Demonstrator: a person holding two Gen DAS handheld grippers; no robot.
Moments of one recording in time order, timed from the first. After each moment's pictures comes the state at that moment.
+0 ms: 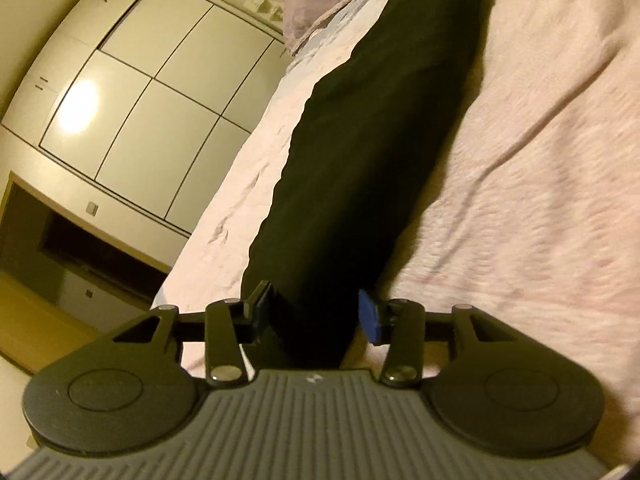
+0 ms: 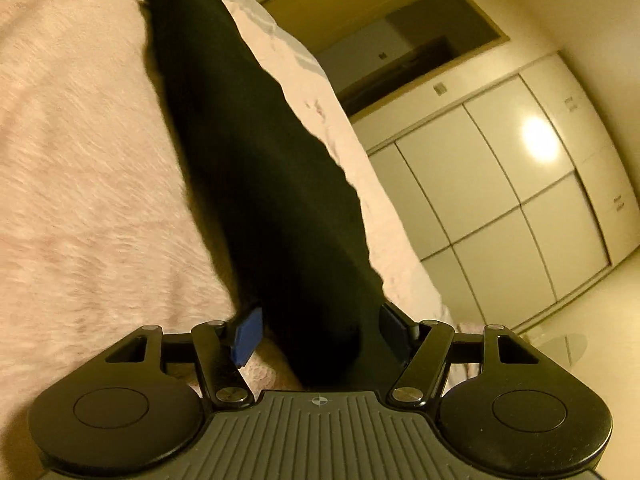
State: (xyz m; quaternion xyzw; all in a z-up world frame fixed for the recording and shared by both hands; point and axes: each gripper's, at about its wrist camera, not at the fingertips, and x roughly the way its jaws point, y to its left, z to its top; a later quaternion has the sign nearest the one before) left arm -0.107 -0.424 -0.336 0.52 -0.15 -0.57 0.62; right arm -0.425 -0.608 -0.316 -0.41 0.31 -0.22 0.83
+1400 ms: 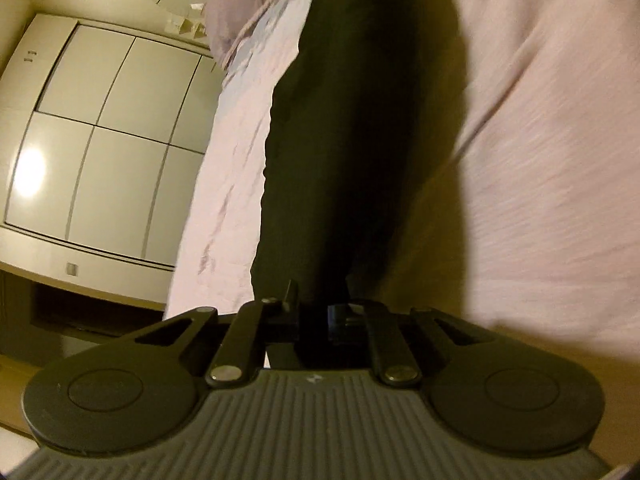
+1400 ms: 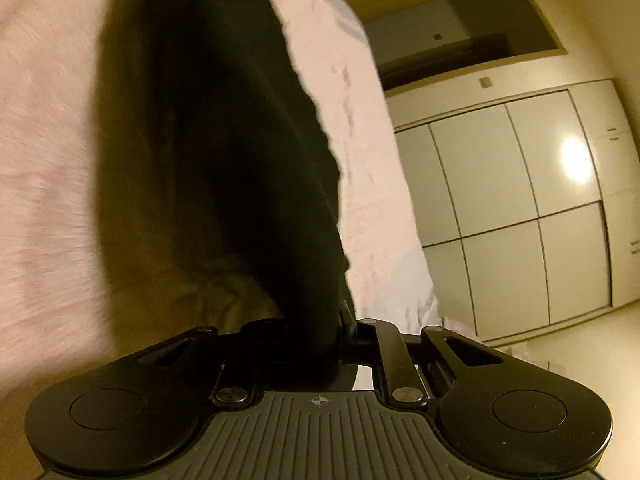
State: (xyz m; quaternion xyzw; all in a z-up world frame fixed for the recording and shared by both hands) left arm -0.137 -0.400 -0.297 0.60 -0.18 -0.58 0.52; right arm -0.427 -0.637 -0.250 -0.46 0.41 -0.21 0.76
